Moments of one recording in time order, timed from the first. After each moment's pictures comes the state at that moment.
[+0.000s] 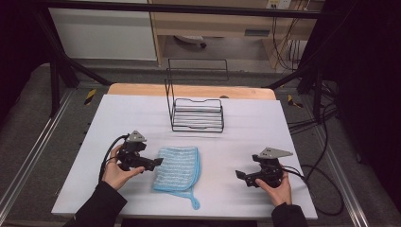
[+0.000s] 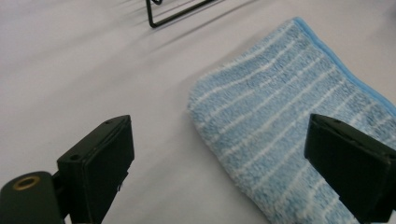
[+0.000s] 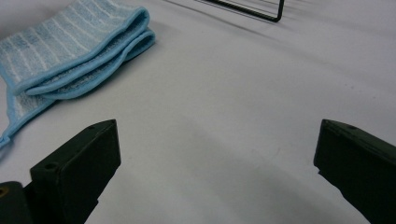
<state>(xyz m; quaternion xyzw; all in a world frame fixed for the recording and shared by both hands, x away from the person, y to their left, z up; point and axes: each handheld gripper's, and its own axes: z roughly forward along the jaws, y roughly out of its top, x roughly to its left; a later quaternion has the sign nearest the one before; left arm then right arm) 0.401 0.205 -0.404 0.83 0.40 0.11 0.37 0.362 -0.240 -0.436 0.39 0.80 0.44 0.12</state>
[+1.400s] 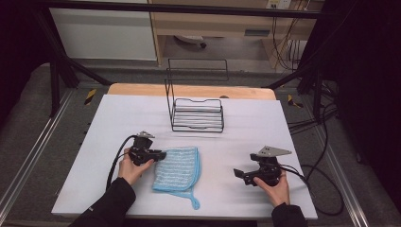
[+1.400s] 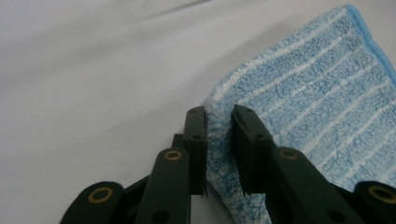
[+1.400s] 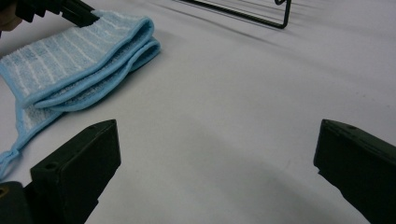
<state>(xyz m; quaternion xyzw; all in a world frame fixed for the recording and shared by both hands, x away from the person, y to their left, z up) 0.428 0.189 -0.441 0.82 0.45 0.04 0.36 0.366 -0.235 -0.435 0.40 0.79 0.45 0.11</state>
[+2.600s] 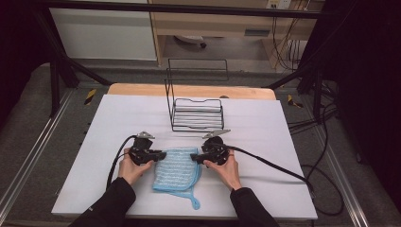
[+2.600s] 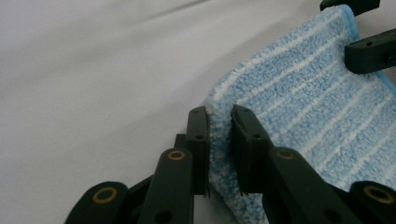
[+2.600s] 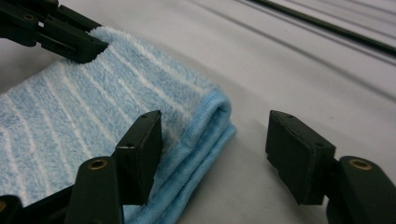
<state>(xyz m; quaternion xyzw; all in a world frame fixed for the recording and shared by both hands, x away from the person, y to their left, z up) 0.429 0.191 -0.444 0.82 0.44 0.05 0.36 0.436 -0.089 -0.447 0.40 0.83 0.39 0.06</state>
